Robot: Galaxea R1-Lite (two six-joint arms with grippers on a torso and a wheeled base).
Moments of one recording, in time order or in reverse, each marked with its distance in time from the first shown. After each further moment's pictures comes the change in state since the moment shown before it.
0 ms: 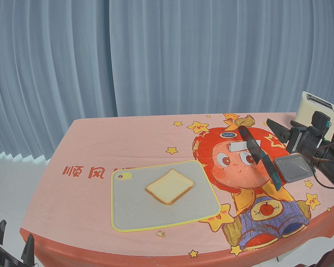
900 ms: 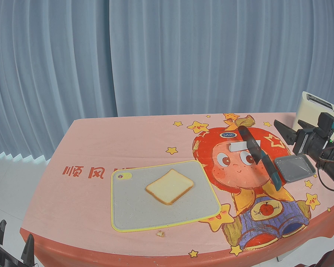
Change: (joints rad) left arm 0.000 0.000 0.000 0.000 0.000 0.000; right arm -0.036 -0.050 0.026 0.015 -0.008 -0.069
